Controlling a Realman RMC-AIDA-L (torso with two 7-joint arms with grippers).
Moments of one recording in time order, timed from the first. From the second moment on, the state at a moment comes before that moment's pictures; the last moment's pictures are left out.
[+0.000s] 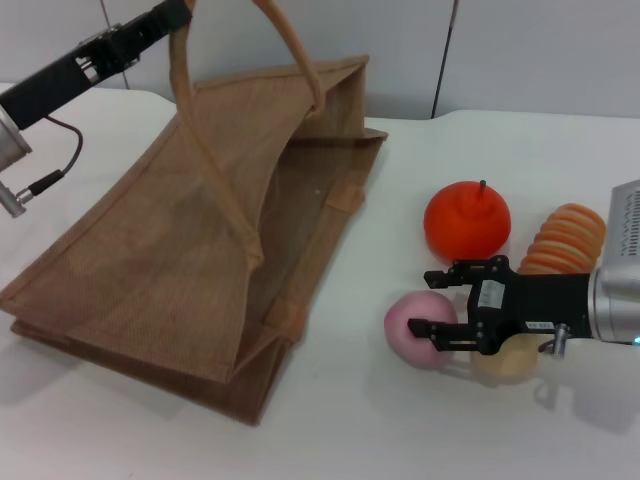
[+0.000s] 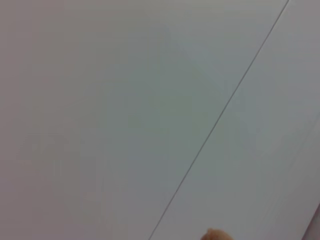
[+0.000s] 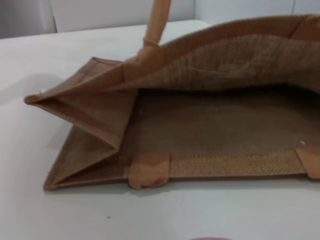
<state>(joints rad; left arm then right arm) -0.58 -1.94 0.68 0.39 -1.80 -1.50 1.58 0.83 2.03 0.05 -0.20 0.31 1.29 -2.23</state>
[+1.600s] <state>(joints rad) -0.59 -1.93 0.68 0.39 -1.76 -1.56 1.54 0.82 2.03 0.08 -0.27 0.32 1.38 -2.22</state>
